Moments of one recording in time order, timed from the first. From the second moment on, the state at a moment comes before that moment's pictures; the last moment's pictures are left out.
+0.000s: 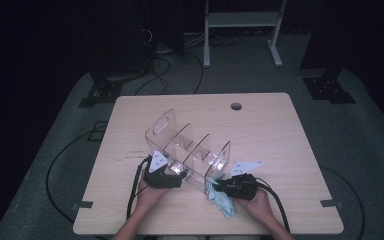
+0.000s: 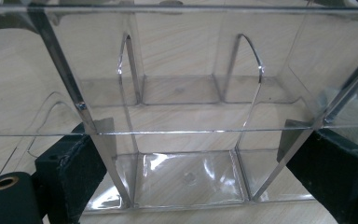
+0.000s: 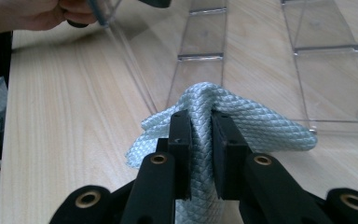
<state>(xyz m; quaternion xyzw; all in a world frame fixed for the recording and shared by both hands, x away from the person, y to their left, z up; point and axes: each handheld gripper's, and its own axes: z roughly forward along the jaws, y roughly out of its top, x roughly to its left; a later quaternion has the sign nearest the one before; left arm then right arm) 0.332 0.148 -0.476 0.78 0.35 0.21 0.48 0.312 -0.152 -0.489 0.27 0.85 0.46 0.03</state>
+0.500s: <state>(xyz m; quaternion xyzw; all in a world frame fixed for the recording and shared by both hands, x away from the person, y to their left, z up) 0.333 0.149 -0.475 0.78 0.35 0.22 0.47 0.303 -0.143 -0.484 0.26 0.85 0.47 0.04</state>
